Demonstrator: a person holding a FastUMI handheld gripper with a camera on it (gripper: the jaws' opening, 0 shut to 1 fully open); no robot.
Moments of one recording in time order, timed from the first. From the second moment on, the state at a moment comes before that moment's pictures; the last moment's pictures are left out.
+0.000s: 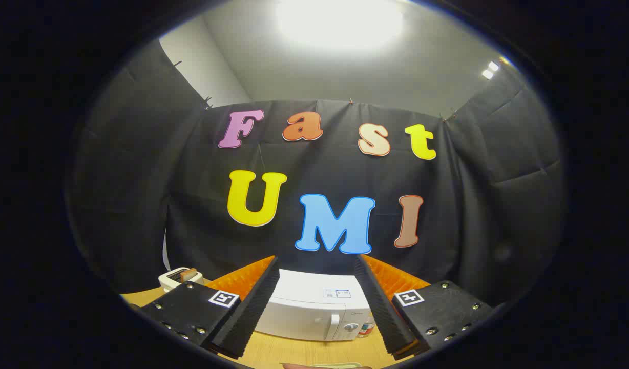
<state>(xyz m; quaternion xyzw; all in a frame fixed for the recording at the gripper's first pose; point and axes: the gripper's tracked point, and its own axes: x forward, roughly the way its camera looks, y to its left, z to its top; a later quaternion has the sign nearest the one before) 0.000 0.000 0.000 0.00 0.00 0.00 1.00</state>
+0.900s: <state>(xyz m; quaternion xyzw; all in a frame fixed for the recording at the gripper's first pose) 0.004 0.006 0.006 0.02 0.00 0.00 1.00</state>
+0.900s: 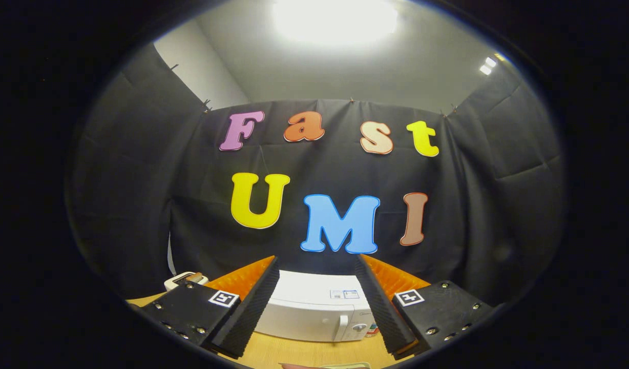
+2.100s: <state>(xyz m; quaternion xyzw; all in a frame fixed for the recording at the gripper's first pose) 0.075 -0.029 -0.156 0.01 0.06 -0.01 1.00</state>
